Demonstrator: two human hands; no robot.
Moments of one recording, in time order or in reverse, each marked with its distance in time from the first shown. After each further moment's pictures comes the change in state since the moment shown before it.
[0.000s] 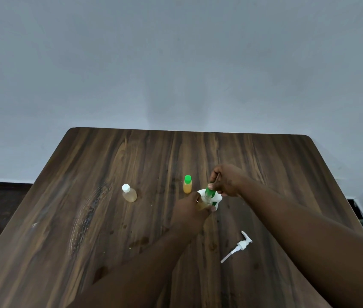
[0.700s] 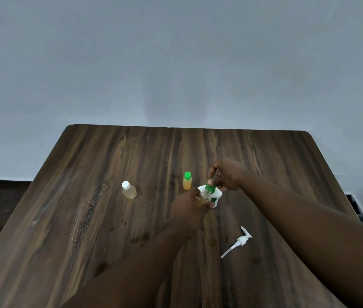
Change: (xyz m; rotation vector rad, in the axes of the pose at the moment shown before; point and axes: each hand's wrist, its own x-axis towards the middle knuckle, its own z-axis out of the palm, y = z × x) left_hand 0.005 -0.002 -0.002 0.037 -0.003 -0.048; right_hand 0.002 -0.005 -0.007 0.005 -0.059 0.006
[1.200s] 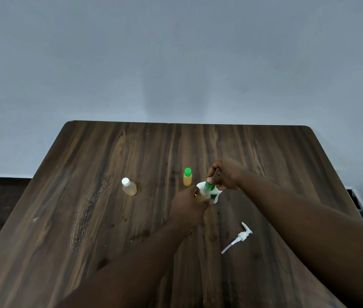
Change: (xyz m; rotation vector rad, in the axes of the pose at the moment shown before) left_hand 0.001 -0.004 0.003 0.020 0.007 0.019; right_hand -0.001 0.004 0.007 0.053 -0.016 0.013
